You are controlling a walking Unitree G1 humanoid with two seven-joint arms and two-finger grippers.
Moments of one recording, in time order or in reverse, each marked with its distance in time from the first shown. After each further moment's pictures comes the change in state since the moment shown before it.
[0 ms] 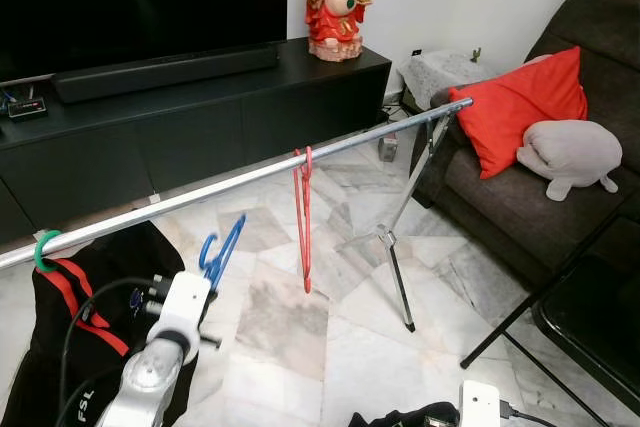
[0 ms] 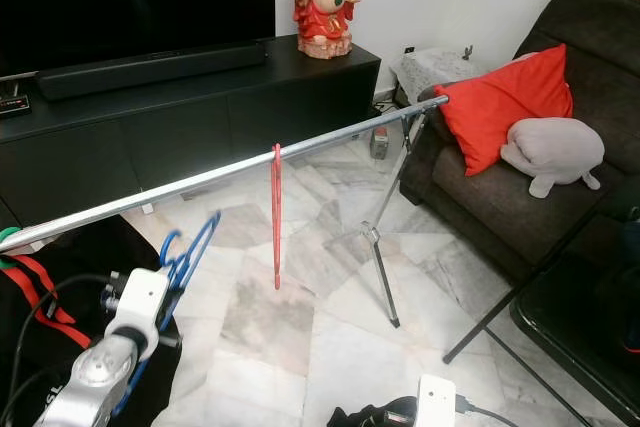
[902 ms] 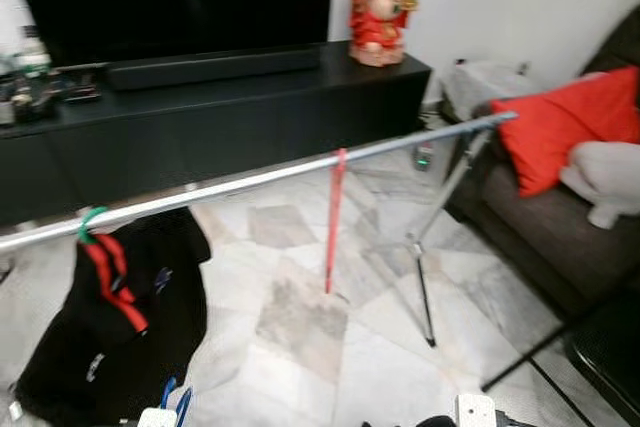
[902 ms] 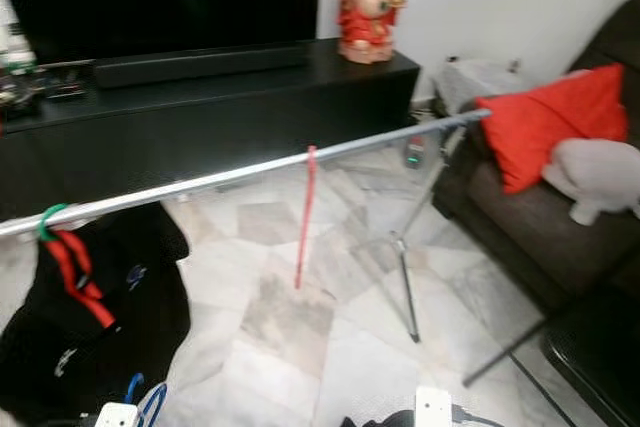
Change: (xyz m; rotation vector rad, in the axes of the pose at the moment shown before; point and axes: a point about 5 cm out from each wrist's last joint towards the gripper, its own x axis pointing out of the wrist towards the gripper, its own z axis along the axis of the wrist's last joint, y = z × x) left arm -0.060 -0.025 -0.129 -0.133 0.555 0.065; right arm -0.004 -0.003 -0.014 -0.062 0.047 0.004
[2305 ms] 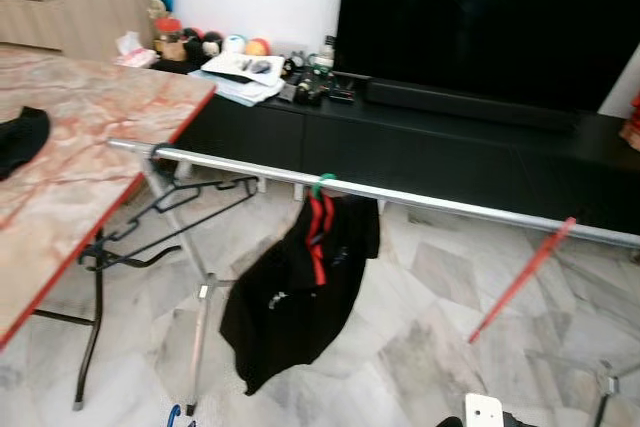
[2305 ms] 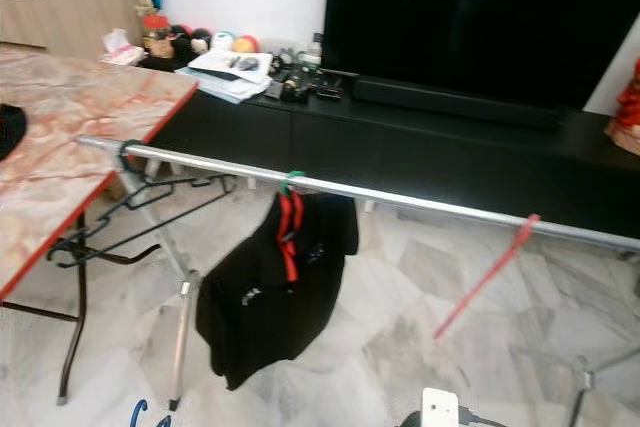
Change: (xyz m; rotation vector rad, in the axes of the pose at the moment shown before) left arm -0.003 -0.011 -0.018 -0.029 0.082 -0.012; right arm 0.001 0.000 0.004 -0.002 -0.015 -0.008
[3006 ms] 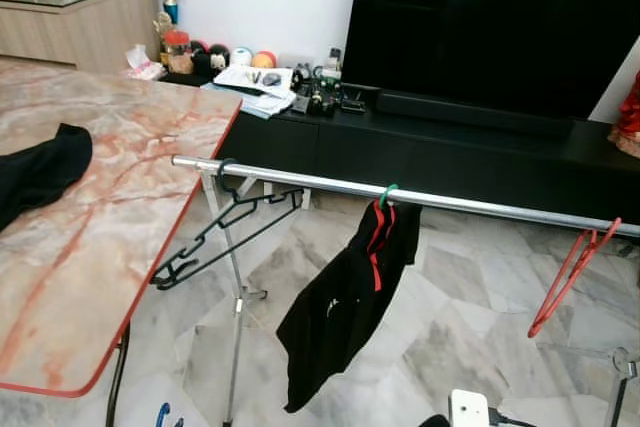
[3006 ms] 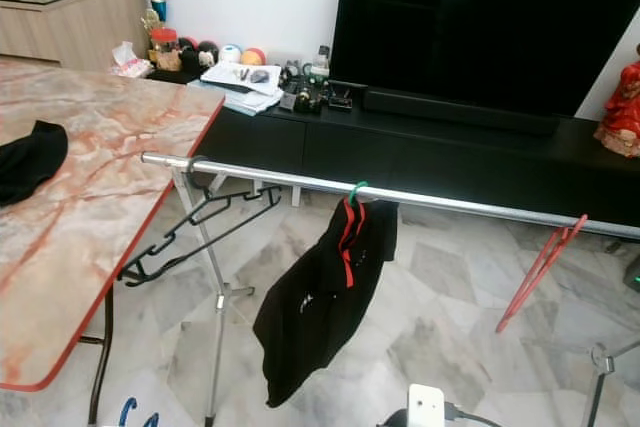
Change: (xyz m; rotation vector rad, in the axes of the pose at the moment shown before) left arm 0.000 -0.001 0.002 0.011 -0.012 -0.005; right arm -0.001 0.002 -0.006 0.004 0.022 0.005
